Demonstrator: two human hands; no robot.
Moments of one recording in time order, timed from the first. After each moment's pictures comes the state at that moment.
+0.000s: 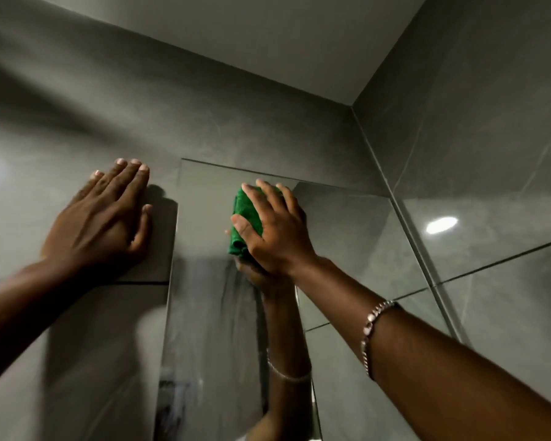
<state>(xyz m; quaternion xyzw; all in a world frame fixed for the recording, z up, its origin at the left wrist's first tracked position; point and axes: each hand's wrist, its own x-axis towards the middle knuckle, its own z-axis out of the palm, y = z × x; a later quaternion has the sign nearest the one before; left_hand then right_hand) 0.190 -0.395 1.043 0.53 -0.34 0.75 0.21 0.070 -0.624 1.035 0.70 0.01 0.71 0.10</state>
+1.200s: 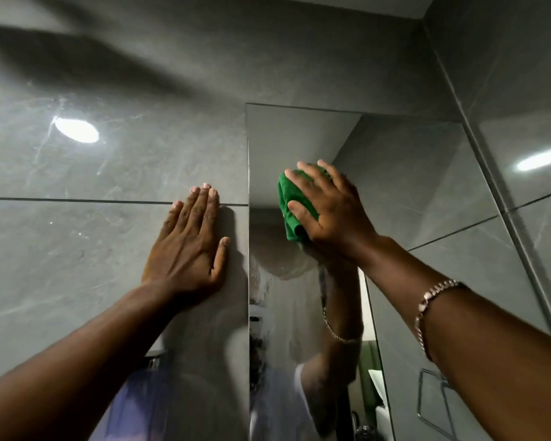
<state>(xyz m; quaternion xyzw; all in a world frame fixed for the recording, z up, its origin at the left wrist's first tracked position) 0.175 -0.389 0.896 0.67 -0.31 0.66 0.12 0.073 -0.621 0.951 0.70 0.06 0.70 0.15</state>
